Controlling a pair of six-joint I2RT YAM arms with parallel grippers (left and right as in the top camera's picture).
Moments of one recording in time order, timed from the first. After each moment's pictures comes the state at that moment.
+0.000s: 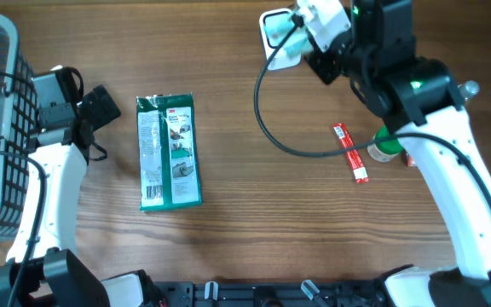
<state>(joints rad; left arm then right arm) 0.24 1.46 1.05 -0.47 -0.17 -0.27 0.37 1.58 1.69 -0.67 0.01 -0.54</state>
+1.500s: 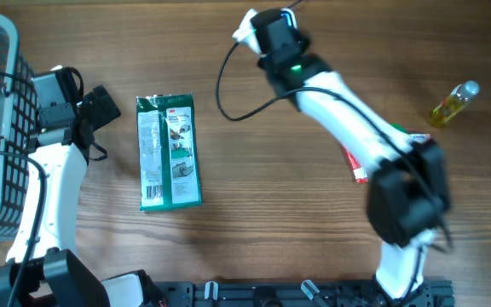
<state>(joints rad) 0.24 1.46 1.05 -0.47 -0.17 -0.27 0.51 1.99 1.68 -0.42 0.48 -0.64</state>
